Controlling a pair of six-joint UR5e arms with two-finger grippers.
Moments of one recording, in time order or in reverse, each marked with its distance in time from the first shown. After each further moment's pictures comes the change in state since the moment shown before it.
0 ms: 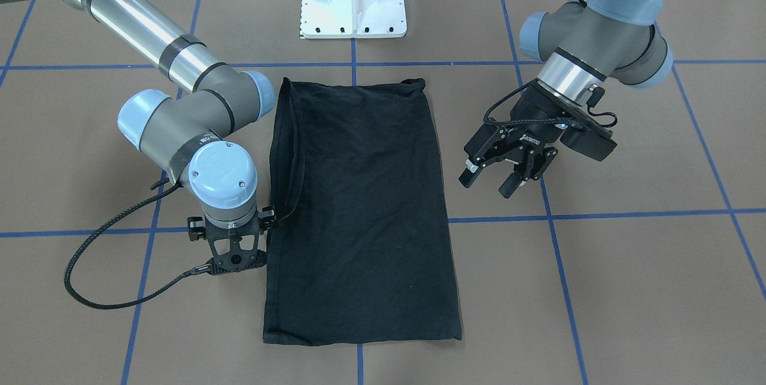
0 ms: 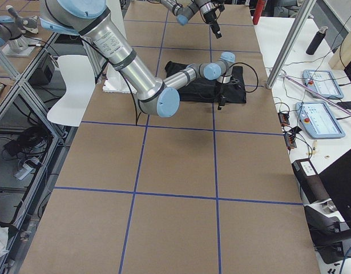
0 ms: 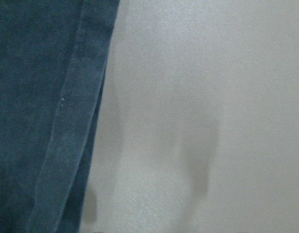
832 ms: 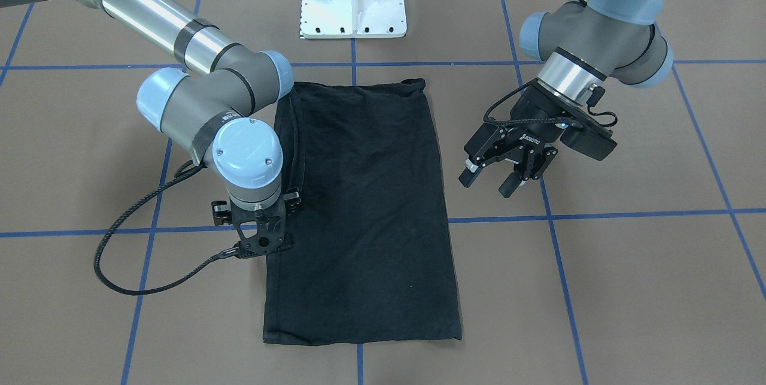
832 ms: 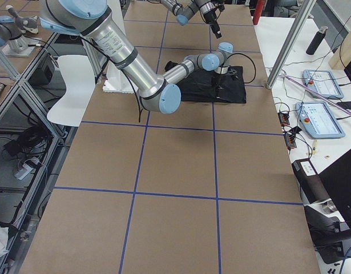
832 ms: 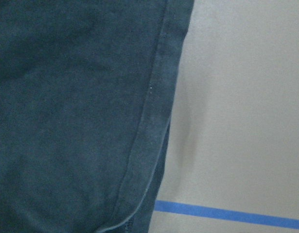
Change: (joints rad) left arm 0.001 0.000 -0.002 0.000 0.000 -0.001; right arm -0.033 0.052 0.018 -0.016 0.034 0.038
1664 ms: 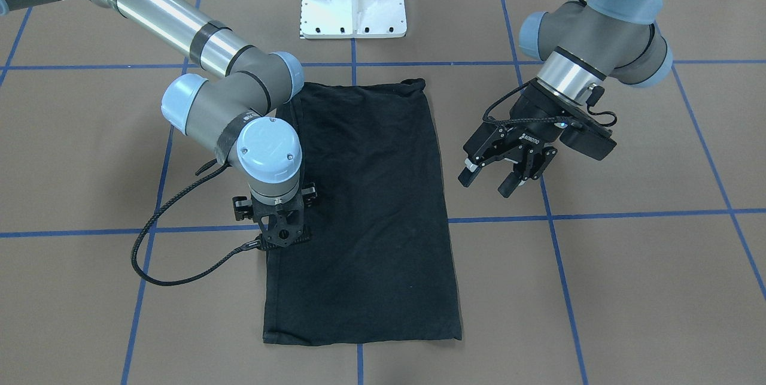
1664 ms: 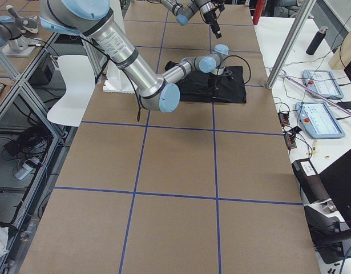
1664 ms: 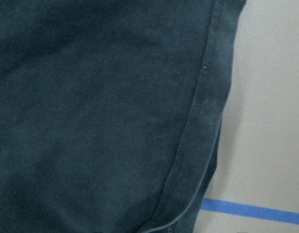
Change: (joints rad) left arm 0.000 -0.001 -0.001 0.000 0.000 0.001; right arm -0.038 0.006 -0.025 0.040 0.001 0.027
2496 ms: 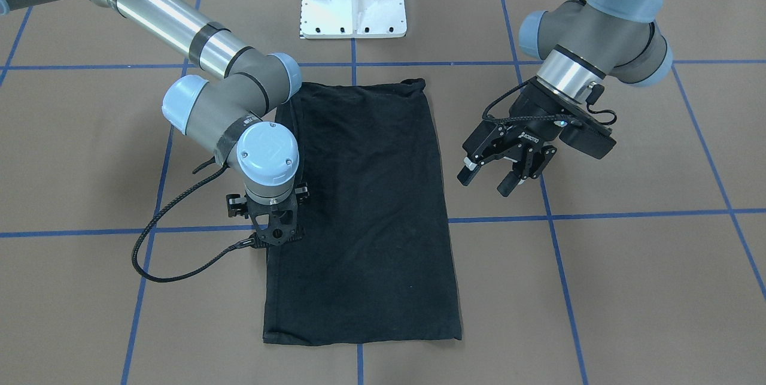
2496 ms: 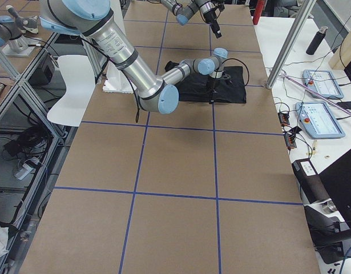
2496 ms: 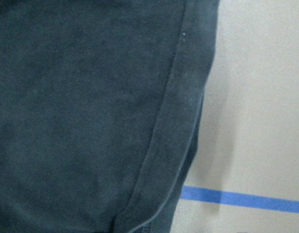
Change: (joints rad) left arm 0.000 -0.001 -0.005 0.001 0.000 -0.001; right arm -0.002 -0.017 0.006 -0.069 -0.012 -0.010
